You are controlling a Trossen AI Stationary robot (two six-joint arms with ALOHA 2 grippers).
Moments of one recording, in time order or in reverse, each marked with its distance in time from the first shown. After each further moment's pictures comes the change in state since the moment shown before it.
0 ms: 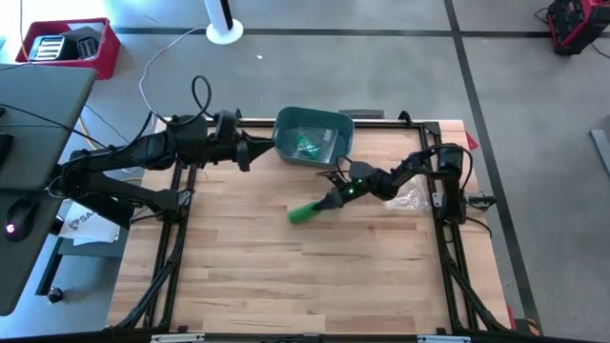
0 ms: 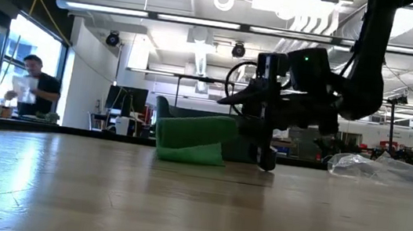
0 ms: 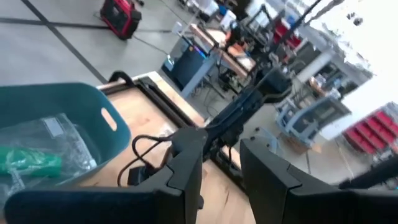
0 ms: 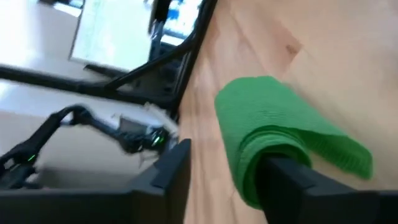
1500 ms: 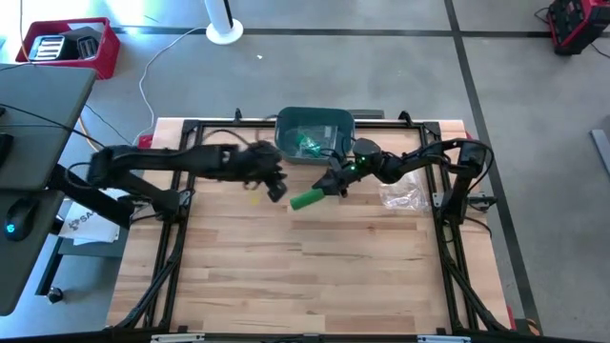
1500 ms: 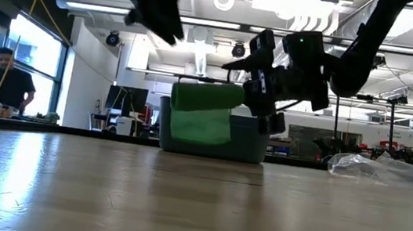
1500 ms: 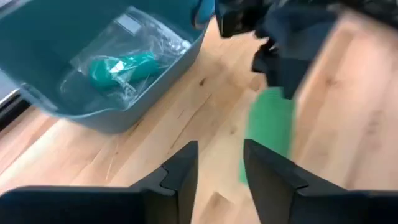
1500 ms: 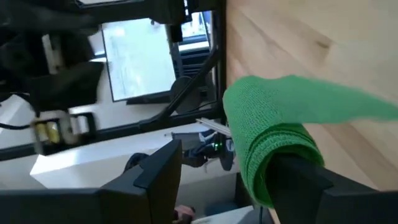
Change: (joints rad) left arm -0.037 0.298 0.000 -0.331 -0.110 0.267; right arm -0.150 -0.180 0.074 -0.160 -0.208 0.443
